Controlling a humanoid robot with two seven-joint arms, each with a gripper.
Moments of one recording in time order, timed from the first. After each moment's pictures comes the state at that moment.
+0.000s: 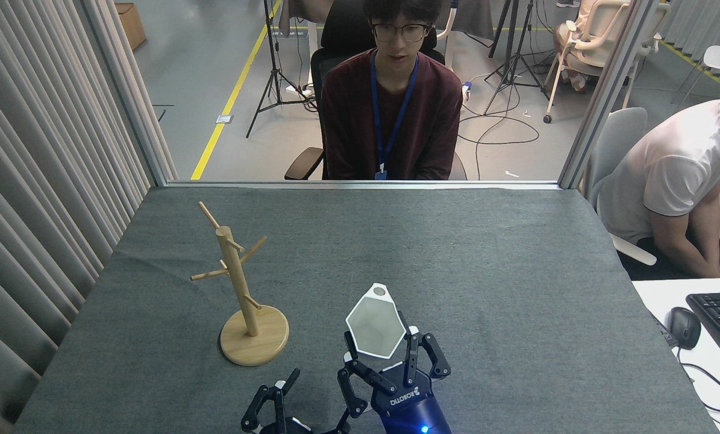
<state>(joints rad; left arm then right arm) 0.19 0.00 -0.31 -1.62 -1.79 -0.16 0.27 0.06 0.21 0.32 -1.56 1.75 -0.08 -0.32</state>
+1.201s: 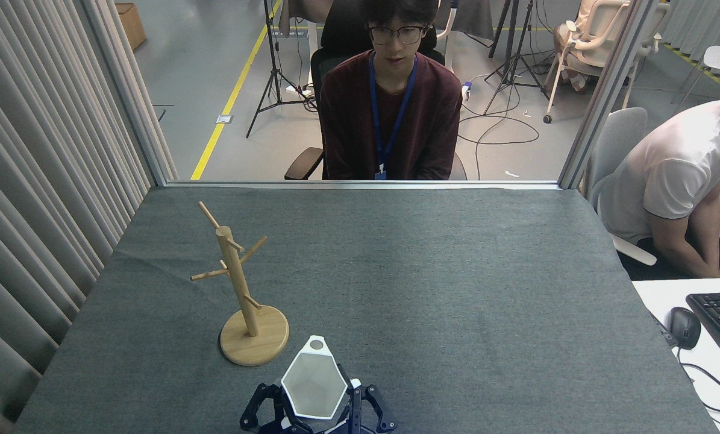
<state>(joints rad) 0.19 0.00 -0.31 -1.62 -1.78 -0.15 0.29 0.18 0.20 0.57 -1.60 1.75 0.00 -0.29</state>
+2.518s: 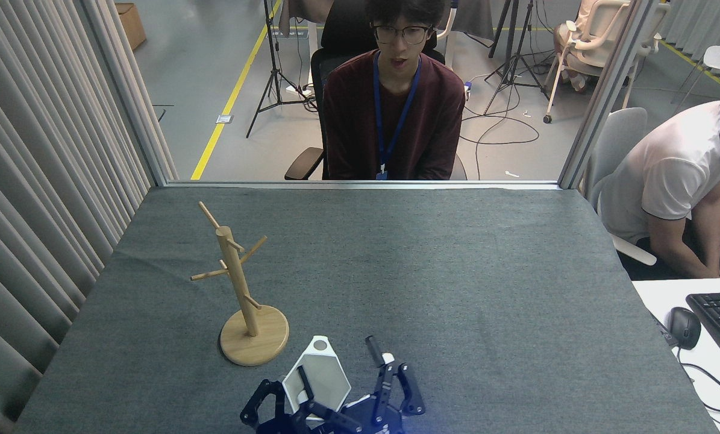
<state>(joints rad) 0.19 0.01 -0.31 -1.63 -1.78 -0.15 0.35 0.18 0.21 0.52 -1.74 1.71 0.04 -0.35</state>
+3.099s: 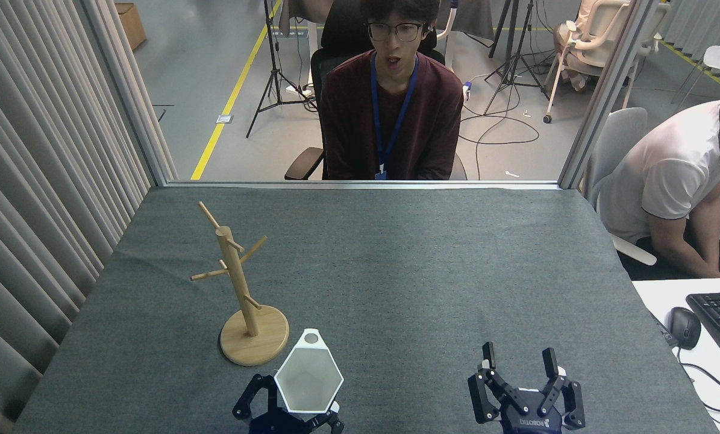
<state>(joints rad) 0.18 0.01 -0.30 -1.63 -1.78 -0.10 0.36 0.20 0.14 -0.05 -1.63 1.48 -0.07 -0.35</state>
